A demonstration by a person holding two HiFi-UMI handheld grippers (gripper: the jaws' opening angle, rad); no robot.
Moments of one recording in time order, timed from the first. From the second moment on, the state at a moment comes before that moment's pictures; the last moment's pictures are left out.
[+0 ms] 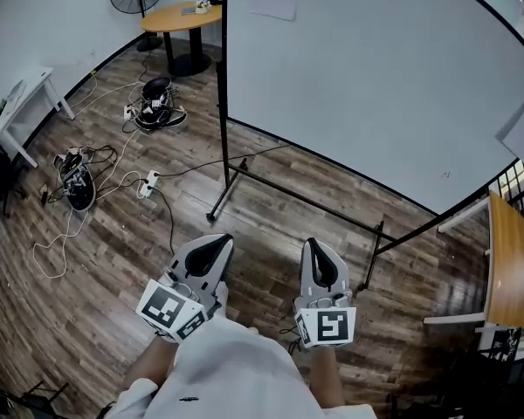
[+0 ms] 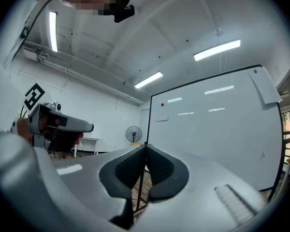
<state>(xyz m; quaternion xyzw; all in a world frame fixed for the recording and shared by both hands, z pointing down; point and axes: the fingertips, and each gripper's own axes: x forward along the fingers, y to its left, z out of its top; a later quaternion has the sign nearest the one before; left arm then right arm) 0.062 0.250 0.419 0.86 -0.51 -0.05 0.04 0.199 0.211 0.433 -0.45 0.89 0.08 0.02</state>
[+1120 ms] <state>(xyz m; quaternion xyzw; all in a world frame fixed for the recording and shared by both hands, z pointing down) -0.126 -0.121 0.348 0.90 -0.42 -0.08 0.00 0.034 -0.136 0.367 -0.56 0.83 0.09 0.03</state>
